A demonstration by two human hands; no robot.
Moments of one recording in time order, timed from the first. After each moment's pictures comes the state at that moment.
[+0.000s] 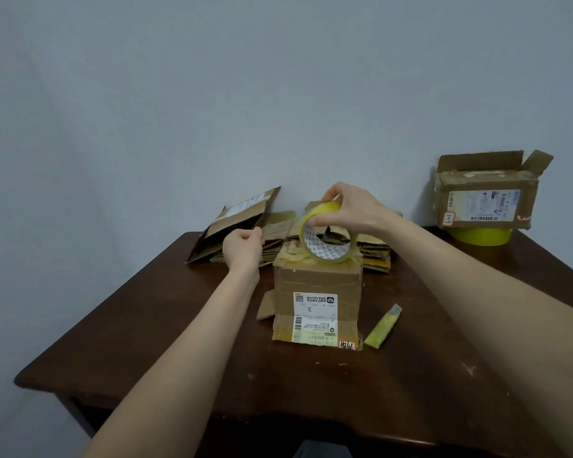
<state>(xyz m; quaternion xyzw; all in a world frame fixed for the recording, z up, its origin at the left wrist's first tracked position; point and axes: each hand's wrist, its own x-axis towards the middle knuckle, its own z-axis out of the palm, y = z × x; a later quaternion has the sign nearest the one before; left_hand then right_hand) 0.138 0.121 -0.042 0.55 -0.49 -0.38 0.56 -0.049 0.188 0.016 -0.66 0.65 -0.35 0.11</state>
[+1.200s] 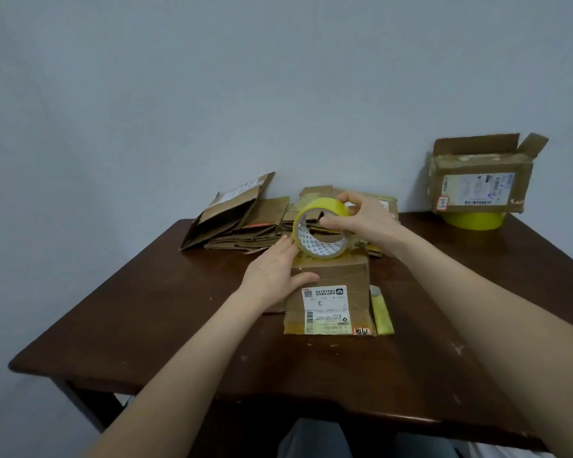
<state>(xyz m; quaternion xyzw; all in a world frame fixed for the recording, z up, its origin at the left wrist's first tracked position) 0.135 0.162 -0.085 0.36 -0.91 -0.01 0.19 -0.062 0.216 -0.031 -0.58 0.59 -0.50 0.27</state>
